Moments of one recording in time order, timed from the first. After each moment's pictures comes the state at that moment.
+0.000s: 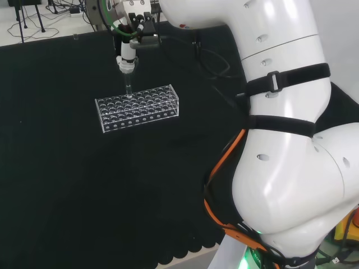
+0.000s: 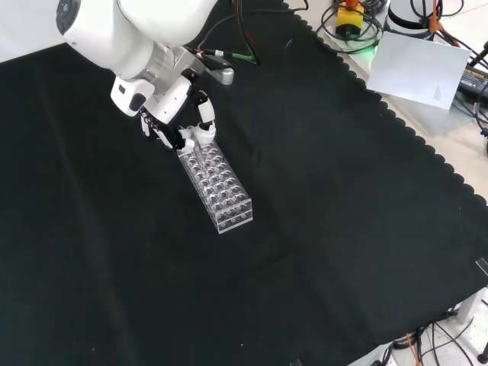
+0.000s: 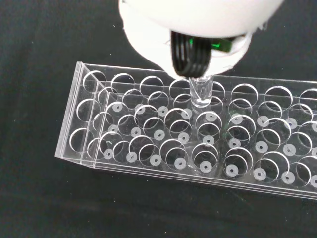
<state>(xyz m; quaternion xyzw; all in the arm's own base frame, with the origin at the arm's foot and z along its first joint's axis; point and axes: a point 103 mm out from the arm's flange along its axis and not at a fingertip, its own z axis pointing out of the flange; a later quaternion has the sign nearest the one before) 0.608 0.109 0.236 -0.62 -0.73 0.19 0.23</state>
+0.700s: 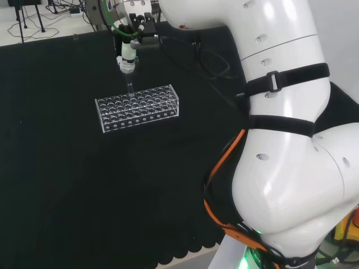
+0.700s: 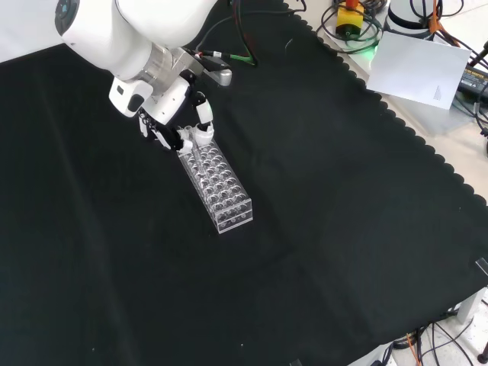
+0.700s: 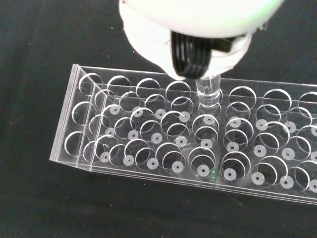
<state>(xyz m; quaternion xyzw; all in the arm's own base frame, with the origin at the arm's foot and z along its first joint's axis) 0.611 0.107 0.234 -0.62 -0.73 0.19 0.23</state>
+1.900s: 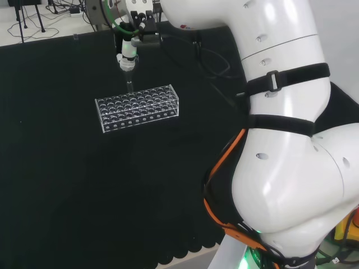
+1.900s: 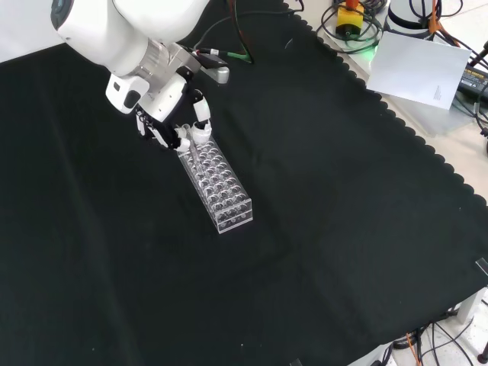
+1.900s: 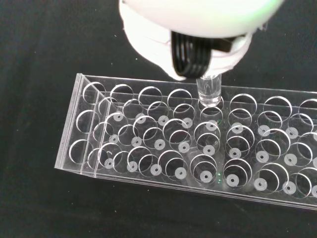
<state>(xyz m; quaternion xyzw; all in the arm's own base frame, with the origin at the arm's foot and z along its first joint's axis) 0.615 0.105 0.238 -0.62 -0.73 0.18 0.24</state>
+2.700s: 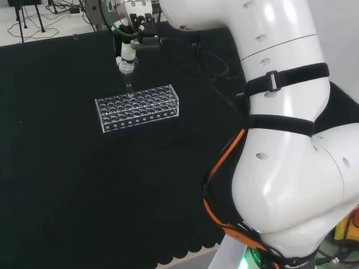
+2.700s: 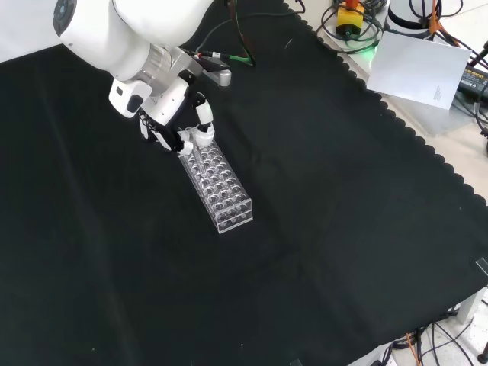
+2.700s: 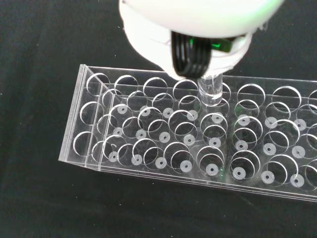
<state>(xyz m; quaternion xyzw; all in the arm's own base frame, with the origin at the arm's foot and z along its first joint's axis) 0.612 0.108 0.233 -0.61 -0.73 0.18 0.24</state>
